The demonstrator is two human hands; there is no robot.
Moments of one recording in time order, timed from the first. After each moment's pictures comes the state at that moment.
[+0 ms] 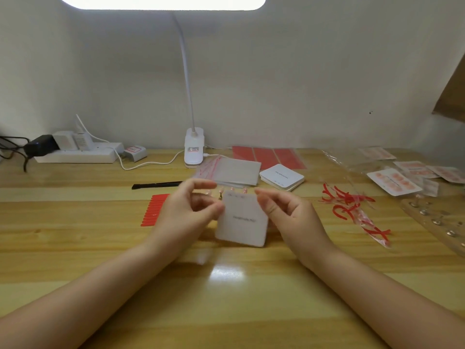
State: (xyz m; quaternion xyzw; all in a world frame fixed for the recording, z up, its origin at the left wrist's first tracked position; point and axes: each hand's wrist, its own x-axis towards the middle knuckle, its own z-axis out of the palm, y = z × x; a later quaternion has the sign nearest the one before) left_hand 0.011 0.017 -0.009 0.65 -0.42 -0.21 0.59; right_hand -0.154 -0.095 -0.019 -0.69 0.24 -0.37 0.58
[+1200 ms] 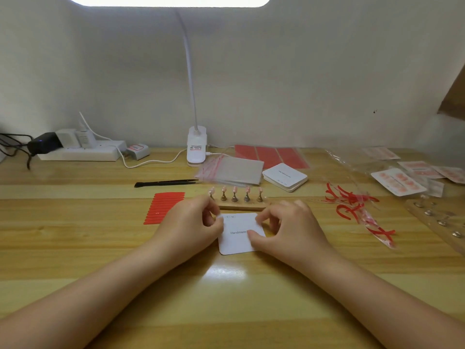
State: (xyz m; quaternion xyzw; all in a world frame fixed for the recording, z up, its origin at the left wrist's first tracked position) left_hand 0.023 0.012 -0.027 0.78 -0.53 -0.02 0.33; right_hand -0.151 -0.093 -0.028 -0.88 0.34 -0.26 0.19
